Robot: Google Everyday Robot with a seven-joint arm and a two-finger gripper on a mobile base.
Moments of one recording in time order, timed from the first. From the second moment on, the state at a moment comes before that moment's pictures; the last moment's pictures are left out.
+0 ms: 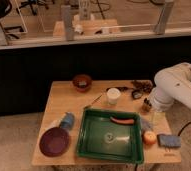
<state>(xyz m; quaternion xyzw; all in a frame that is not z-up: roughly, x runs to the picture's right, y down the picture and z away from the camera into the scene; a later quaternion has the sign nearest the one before) 0.286 0.111 0.683 -0.28 0.02 0.02 0.96</state>
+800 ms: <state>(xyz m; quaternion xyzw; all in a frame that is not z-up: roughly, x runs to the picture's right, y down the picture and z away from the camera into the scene) 0.287 0.113 0.686 -0.29 0.02 0.03 0.96</state>
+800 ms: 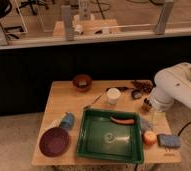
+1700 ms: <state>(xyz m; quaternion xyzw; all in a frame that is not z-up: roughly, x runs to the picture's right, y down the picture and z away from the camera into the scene) 0.293 0.169 0.761 -0.36 0.00 0.04 0.93</state>
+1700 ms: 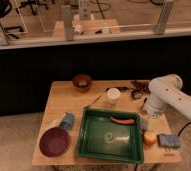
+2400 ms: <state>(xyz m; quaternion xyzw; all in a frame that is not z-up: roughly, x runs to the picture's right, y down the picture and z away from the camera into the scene) 0.318 0.164 0.739 -0.29 -0.03 0.05 0.95</state>
